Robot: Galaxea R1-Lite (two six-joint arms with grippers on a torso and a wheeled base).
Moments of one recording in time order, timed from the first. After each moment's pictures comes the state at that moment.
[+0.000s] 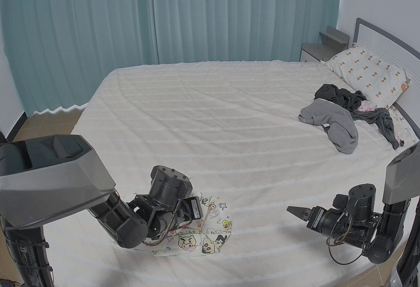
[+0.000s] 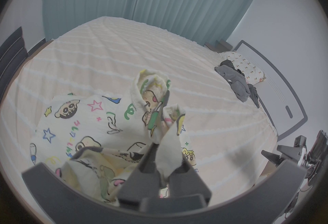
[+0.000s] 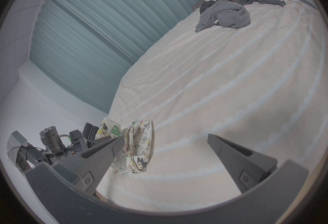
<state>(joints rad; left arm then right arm) -0.65 2.18 -0.76 -0.70 0.19 -0.67 0.42 2.12 -0.04 -1.55 0.04 0.78</state>
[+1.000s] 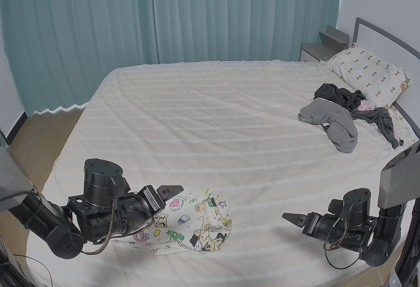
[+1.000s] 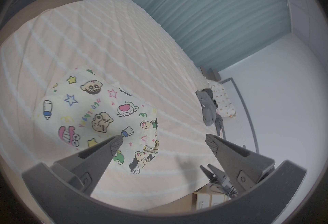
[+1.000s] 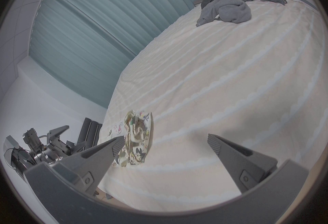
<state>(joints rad) -0.53 1.80 -0.39 -0.88 -0.05 -1.00 0.47 2.15 -0.04 -1.55 0.03 0.79</state>
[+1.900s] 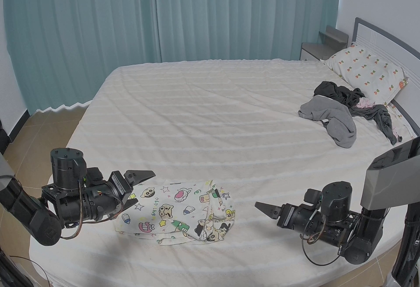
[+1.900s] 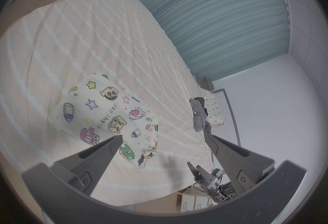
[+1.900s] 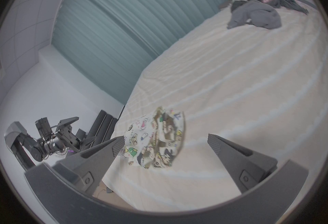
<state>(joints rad) -0.27 1.77 -0.35 -0.94 -0.30 -1.01 0.59 2.20 -0.30 -1.52 0.04 0.71</state>
